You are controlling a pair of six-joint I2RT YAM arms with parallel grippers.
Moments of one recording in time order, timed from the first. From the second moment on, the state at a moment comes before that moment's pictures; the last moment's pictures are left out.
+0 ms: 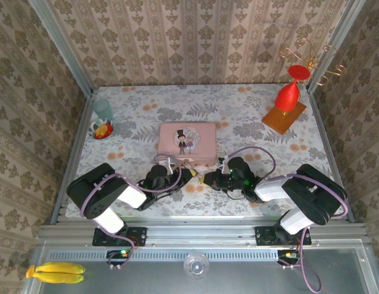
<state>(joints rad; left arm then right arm) -0.84 1.62 0.24 1.02 0.23 -1.27 0.67 1.53 0.36 0.64 -0.46 1.18</state>
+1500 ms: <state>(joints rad) -0.83 1.62 0.24 1.05 0.24 -1.30 0.64 1.56 0.30 0.72 -0.50 1.19</state>
